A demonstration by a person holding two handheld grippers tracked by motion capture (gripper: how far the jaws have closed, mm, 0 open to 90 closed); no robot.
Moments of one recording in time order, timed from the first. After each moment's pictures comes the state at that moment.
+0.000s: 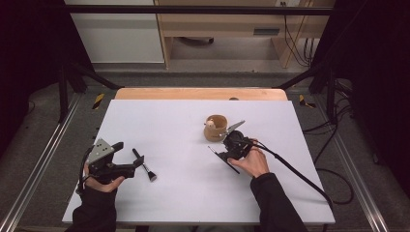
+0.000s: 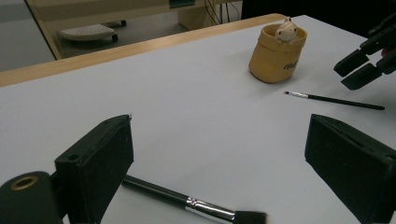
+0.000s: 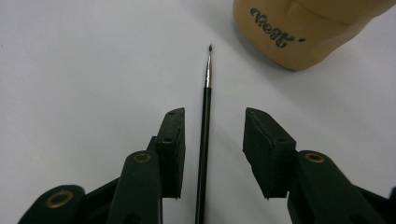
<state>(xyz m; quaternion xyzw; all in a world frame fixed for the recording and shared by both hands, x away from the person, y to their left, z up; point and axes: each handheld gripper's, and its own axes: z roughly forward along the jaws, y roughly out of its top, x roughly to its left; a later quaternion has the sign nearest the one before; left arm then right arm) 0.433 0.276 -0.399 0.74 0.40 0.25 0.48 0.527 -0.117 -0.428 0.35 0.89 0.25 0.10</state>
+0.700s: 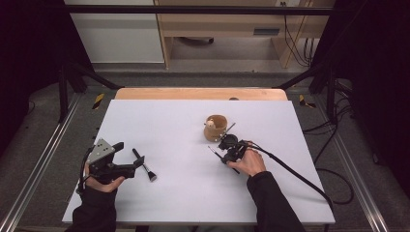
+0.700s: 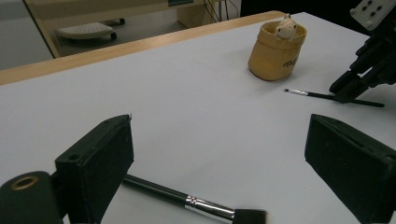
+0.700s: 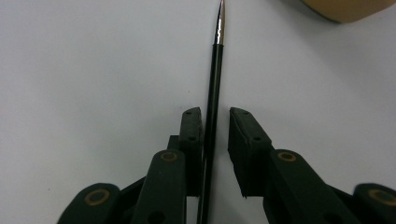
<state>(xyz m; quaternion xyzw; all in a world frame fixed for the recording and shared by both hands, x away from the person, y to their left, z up) 0.434 0.275 -0.399 0.74 0.40 0.24 0.48 0.536 -0.108 -0.451 0.35 0.92 0.17 0.07</state>
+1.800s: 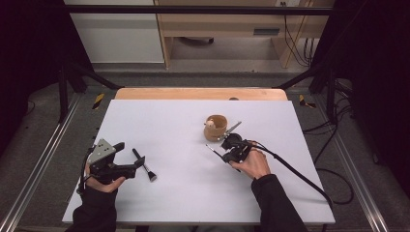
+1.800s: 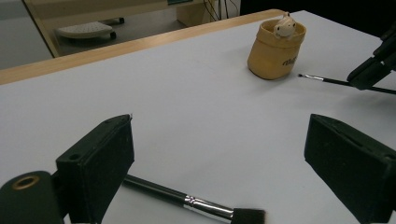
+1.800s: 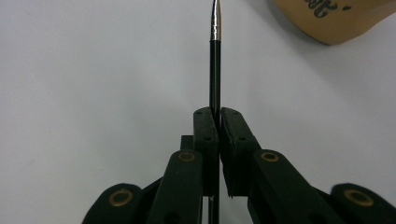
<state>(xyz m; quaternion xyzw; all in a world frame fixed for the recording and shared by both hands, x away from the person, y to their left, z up) 0.433 0.273 -0.400 0.75 0.40 0.24 0.48 0.518 -0.115 -0.421 0.34 0.91 0.22 0.06</state>
